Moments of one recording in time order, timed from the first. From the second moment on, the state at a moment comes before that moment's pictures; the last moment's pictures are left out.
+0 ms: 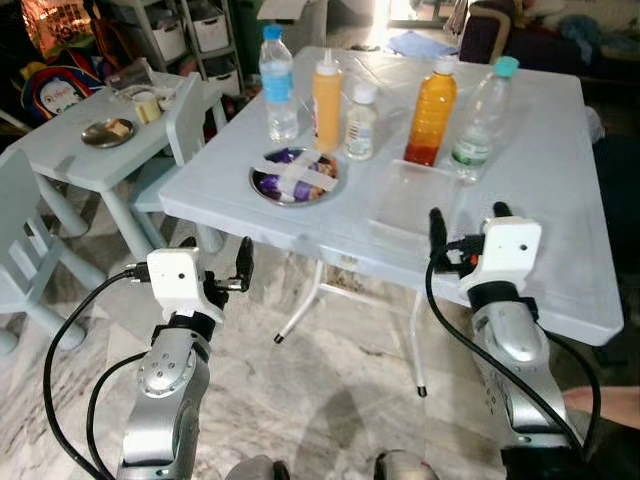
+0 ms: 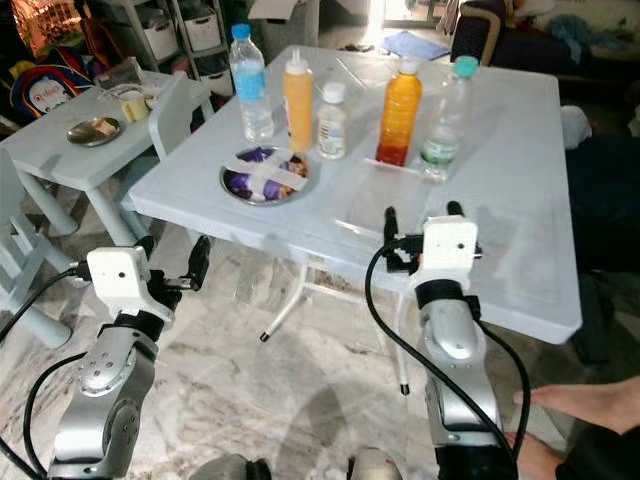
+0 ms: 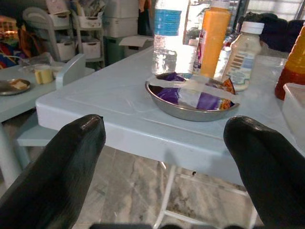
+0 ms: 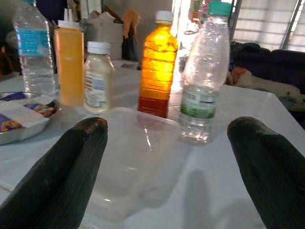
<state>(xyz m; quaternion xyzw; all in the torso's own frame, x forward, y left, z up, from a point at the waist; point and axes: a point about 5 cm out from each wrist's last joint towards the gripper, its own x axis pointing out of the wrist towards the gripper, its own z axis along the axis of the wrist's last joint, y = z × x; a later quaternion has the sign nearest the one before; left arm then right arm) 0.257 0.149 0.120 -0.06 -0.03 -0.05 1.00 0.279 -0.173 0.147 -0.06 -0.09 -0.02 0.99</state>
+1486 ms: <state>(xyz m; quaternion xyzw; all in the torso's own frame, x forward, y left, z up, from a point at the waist) 0.259 0.142 0.121 -0.05 -0.03 -0.06 1.00 0.295 -0.189 0.121 0.13 0.02 -0.06 0.99</state>
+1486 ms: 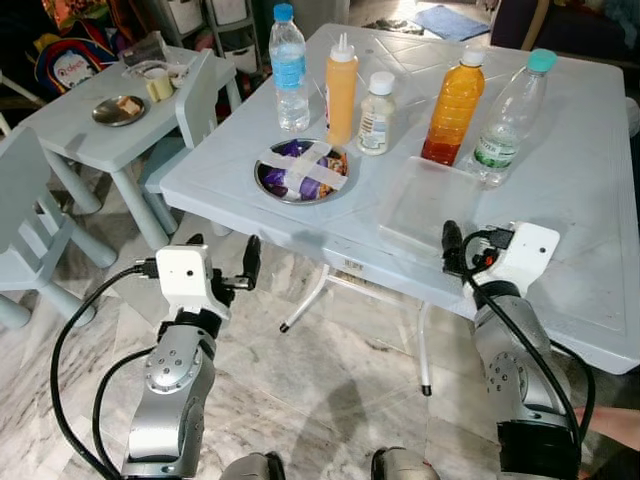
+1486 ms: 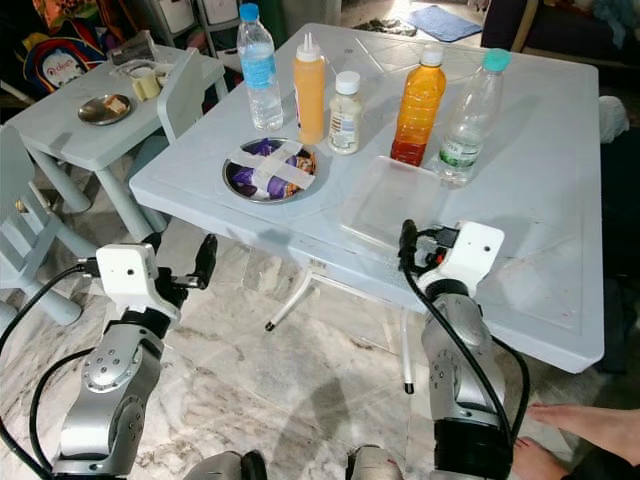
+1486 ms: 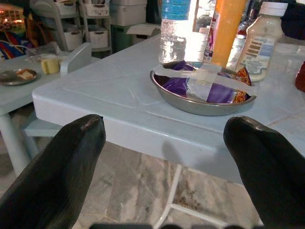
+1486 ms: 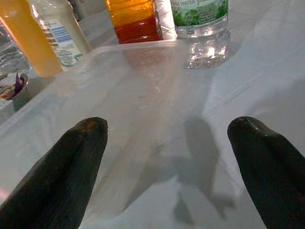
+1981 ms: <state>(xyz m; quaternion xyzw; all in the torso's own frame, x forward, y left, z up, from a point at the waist) 0.259 0.139 0.121 -0.05 -0.03 -0.07 1.00 0.300 -0.183 0.122 0.23 0.03 -0.03 0.97</state>
